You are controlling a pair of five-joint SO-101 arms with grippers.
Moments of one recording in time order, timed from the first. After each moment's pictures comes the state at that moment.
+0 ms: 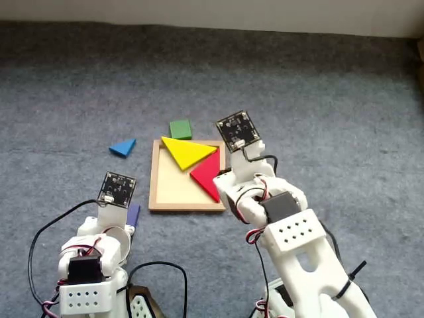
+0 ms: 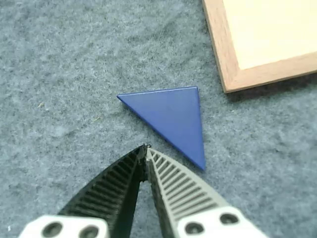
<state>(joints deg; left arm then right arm) -11.1 -102.3 96.0 75.8 -12.6 -29.0 -43.9 54.6 44.8 7.6</state>
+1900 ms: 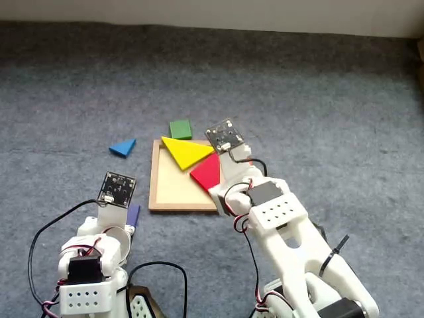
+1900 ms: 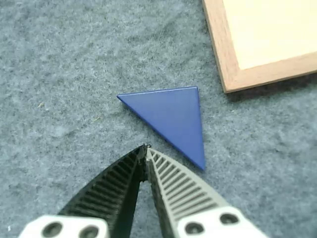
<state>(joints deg) -11.1 -102.3 96.0 75.8 -12.6 -30.7 -30.1 52.4 44.6 7.4</state>
